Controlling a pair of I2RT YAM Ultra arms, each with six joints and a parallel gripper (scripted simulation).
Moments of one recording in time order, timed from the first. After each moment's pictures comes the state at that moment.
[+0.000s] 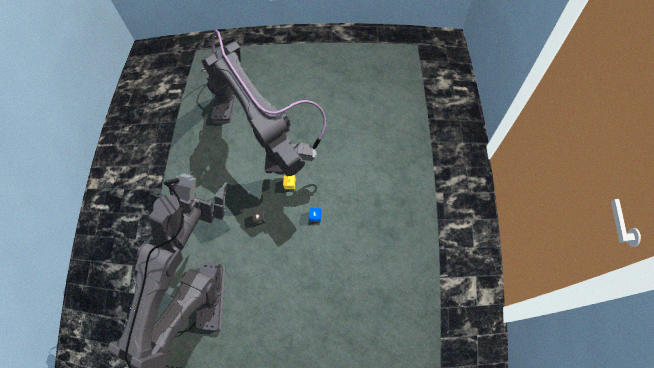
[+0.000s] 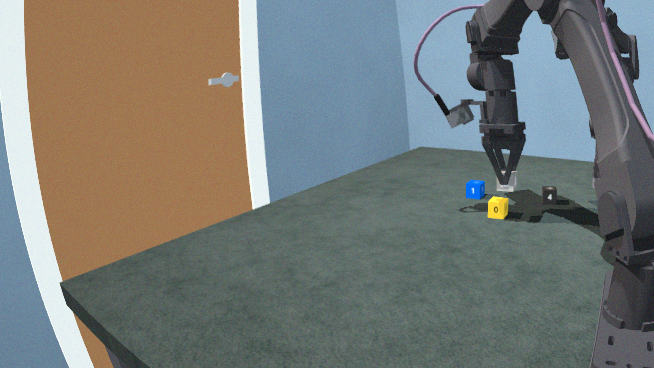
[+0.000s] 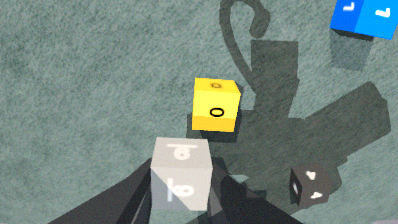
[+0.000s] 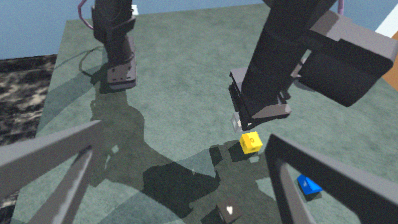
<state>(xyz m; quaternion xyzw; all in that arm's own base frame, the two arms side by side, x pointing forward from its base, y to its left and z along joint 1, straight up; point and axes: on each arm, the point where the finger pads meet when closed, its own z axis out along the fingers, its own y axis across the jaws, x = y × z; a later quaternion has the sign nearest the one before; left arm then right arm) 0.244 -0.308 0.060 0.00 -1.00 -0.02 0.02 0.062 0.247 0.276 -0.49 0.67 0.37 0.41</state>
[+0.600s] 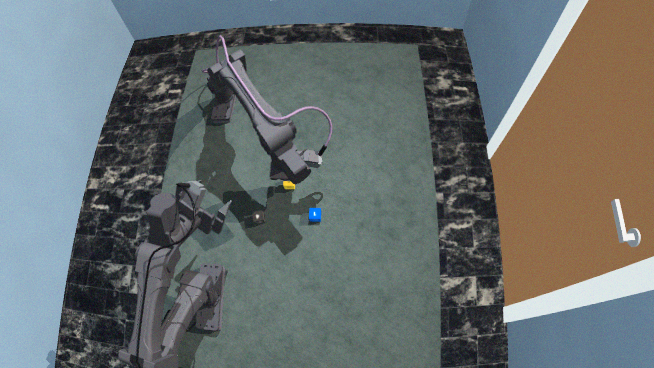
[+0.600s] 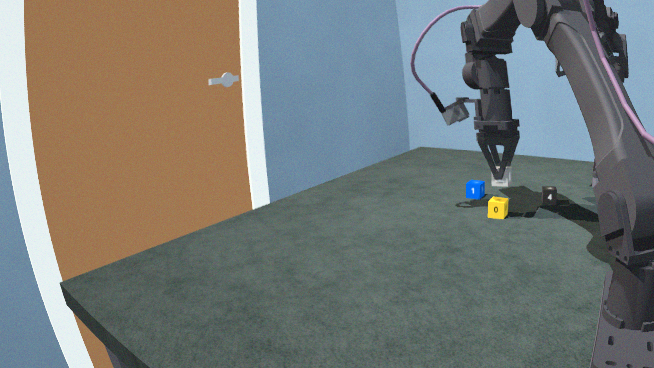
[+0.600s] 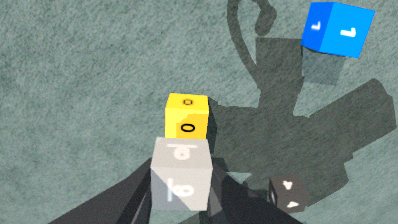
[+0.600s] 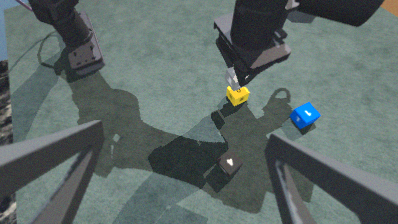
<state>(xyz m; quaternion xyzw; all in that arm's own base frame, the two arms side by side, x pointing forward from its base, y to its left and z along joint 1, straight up) 0.260 -0.329 0.062 0.00 -1.00 -0.02 0.03 0.070 0.228 0.243 -0.41 0.77 0.32 0.37</state>
